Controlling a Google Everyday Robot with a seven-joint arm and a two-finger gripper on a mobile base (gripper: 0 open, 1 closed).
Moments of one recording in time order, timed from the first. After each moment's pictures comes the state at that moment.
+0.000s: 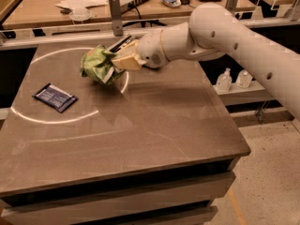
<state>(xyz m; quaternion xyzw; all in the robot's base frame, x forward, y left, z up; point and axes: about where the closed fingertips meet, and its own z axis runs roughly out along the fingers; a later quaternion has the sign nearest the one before) 0.627 0.086 0.912 -0.57 0.61 0.31 0.46</state>
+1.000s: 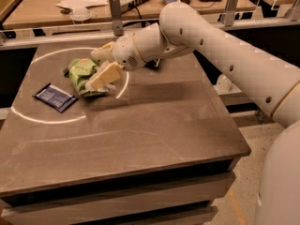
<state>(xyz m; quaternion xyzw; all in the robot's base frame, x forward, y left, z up) 0.607 0.152 0.896 -0.63 0.56 0.36 0.41</state>
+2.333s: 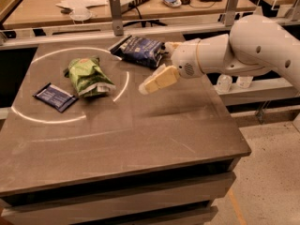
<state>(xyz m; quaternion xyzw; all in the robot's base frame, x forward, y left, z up) 0.611 -0.012 0.899 -0.49 0.69 0.26 0.47</state>
